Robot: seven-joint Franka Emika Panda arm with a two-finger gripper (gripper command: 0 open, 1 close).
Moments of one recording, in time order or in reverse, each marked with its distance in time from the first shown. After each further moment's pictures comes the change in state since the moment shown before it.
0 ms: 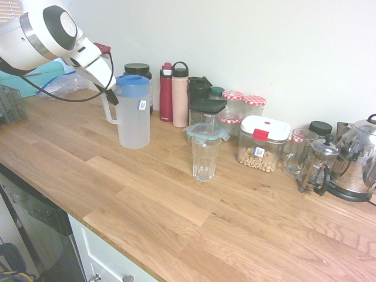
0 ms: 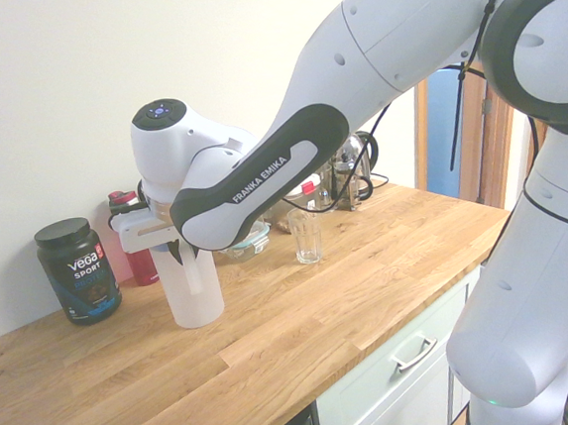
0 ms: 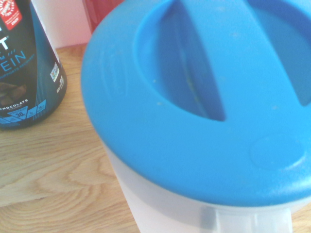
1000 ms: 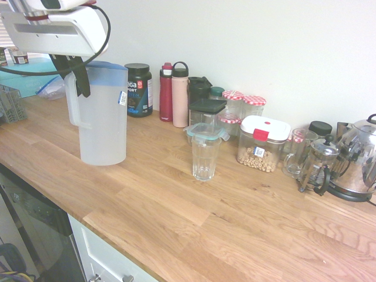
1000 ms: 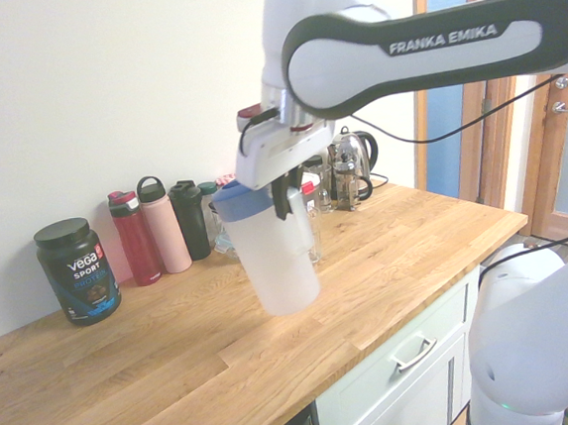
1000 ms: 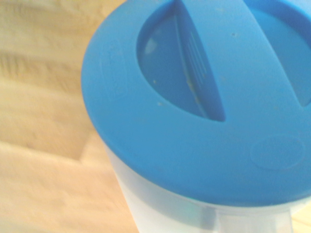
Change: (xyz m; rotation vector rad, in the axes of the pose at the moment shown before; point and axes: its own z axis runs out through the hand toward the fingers) arm 0.111 0.167 -0.170 -0.087 -0.245 -0.464
